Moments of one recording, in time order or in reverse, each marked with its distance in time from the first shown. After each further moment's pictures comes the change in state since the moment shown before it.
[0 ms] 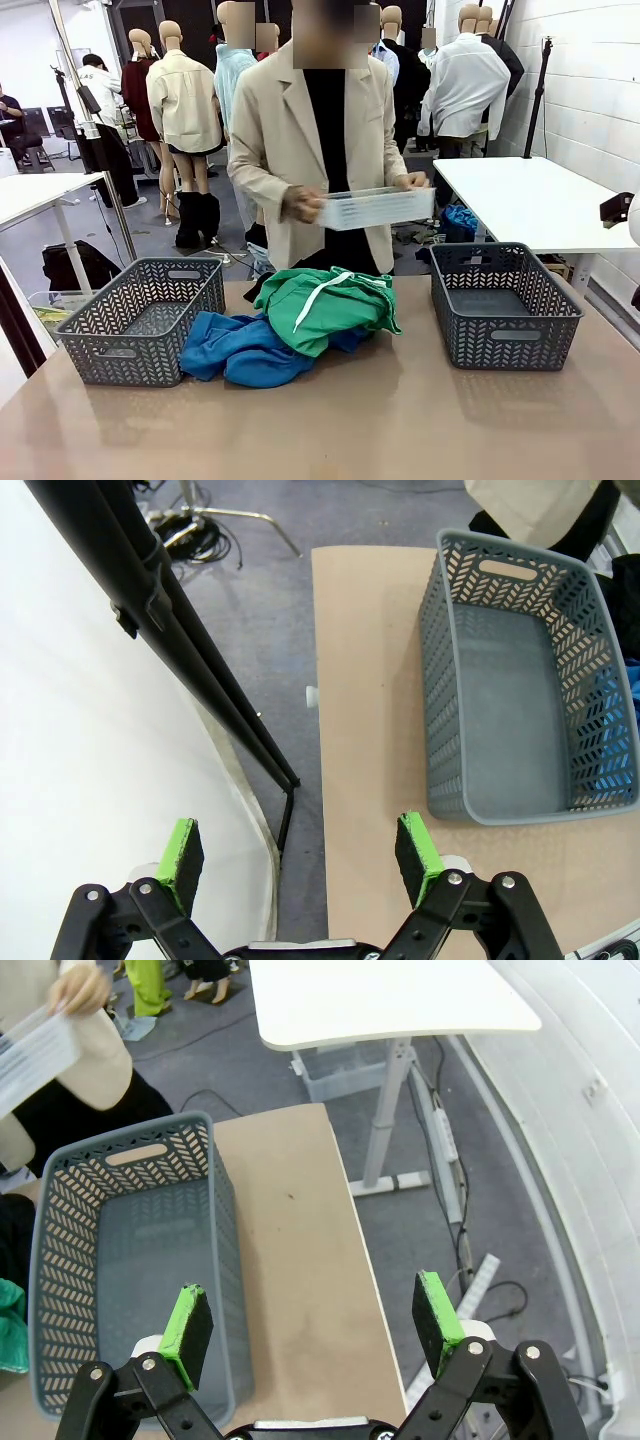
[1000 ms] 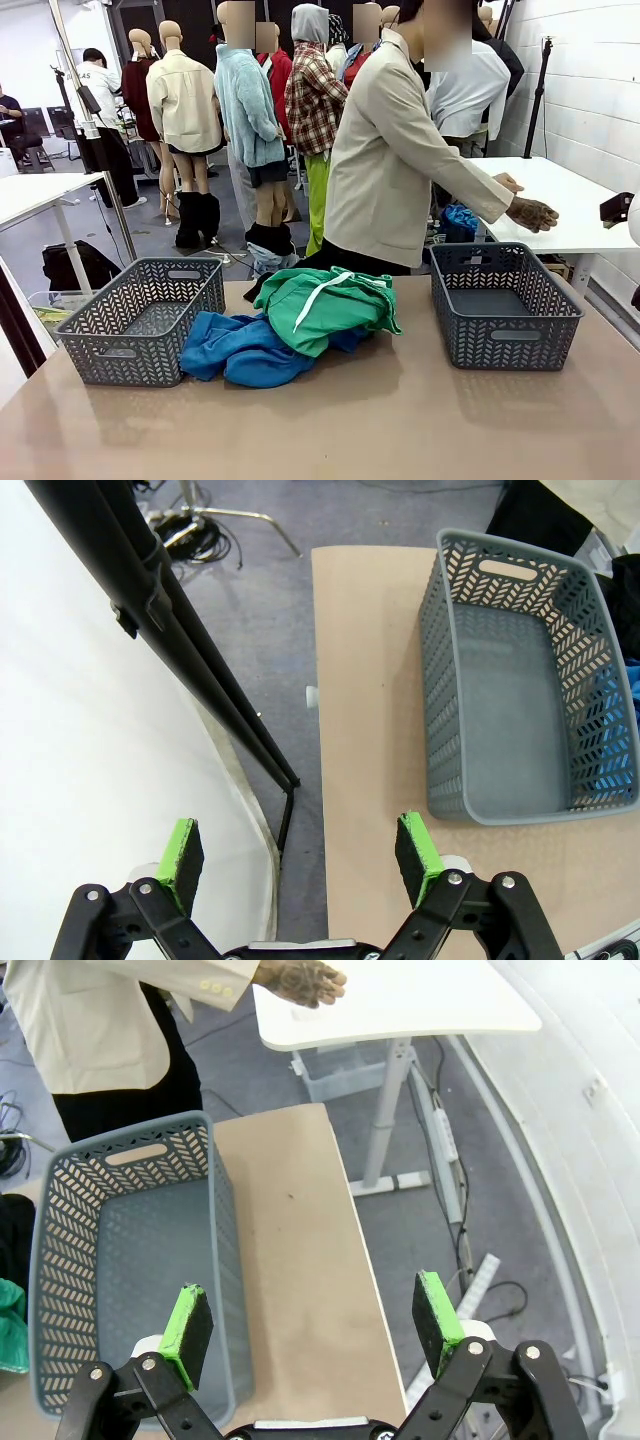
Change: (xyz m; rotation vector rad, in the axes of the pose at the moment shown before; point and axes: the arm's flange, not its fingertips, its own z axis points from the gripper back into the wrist) left arm 0.000 0.000 0.000 0.000 0.000 0.000; right arm 0.000 0.000 0.000 0.000 0.000 0.000
